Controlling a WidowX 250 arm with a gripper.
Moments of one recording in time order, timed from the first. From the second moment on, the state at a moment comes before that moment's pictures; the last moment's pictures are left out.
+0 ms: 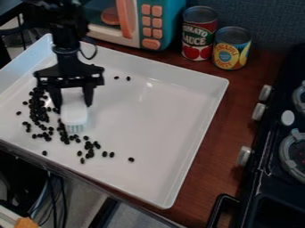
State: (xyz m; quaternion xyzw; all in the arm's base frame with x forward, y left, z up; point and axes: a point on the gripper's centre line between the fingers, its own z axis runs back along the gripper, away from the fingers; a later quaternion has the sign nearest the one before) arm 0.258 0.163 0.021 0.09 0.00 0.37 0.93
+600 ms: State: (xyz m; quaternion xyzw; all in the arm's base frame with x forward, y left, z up) arm 0.240 0.200 0.022 0.08 0.02 0.36 0.93
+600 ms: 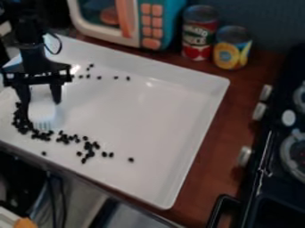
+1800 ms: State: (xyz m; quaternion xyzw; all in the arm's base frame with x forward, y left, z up) arm 0.245 0.054 0.061 -0.16 0.00 0.36 0.92
